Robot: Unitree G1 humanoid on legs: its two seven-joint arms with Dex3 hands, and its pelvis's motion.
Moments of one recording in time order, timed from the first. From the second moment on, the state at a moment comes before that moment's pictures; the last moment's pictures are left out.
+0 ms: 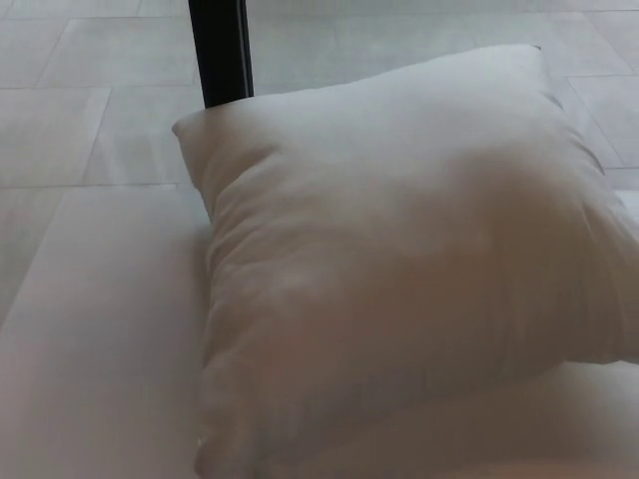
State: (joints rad) left_arm 0.40 0.56 0.82 0.60 -0.43 0.49 -0.12; right_arm 0.12 -0.82 -1.21 0.95 0.44 0.44 0.21
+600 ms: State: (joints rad) left_arm 0.46 0.62 0.65 0.82 -0.36 0.35 -0.16; right_arm 0.20 -0.80 -1.07 1.17 0.40 0.21 0.12
